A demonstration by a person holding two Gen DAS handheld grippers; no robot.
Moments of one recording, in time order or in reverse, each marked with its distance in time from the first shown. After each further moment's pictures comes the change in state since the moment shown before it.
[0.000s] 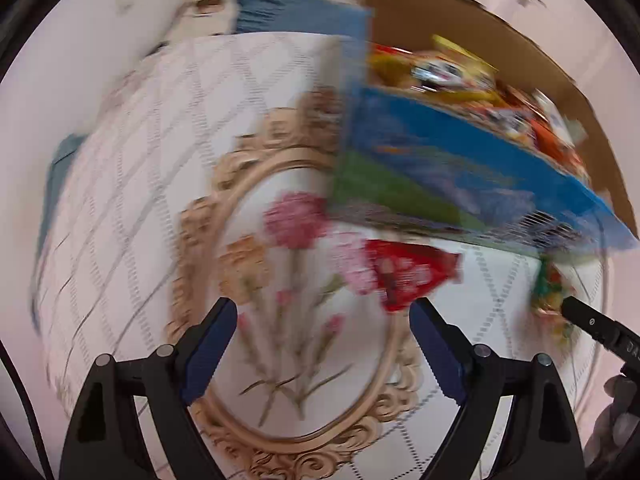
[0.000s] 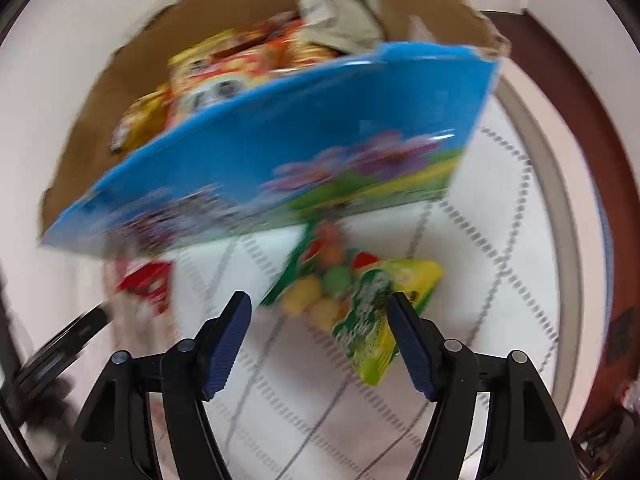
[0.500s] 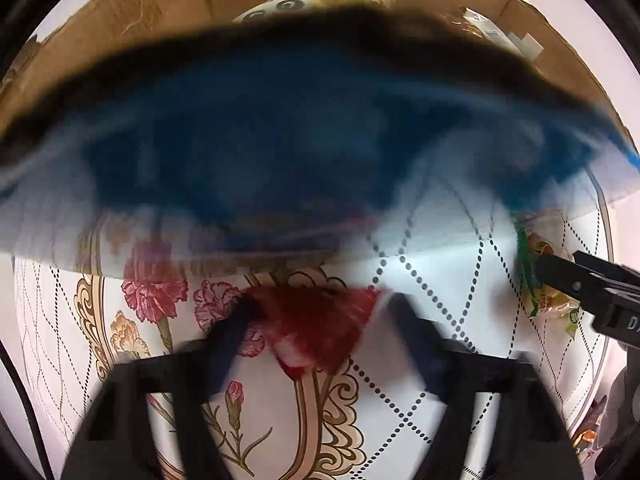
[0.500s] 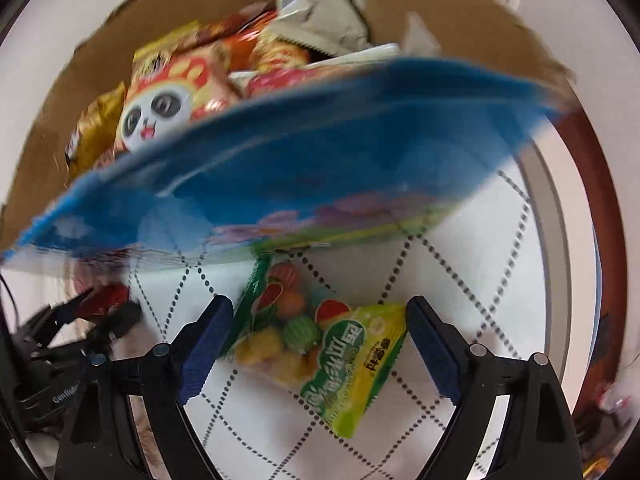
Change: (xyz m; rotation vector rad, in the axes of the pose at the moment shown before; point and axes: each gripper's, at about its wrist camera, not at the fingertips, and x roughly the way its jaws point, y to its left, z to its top) left arm 0.052 -0.076 0.013 0.238 0.058 -0.046; right arm 0.030 -0.009 0.034 -0.022 0.020 -0.149
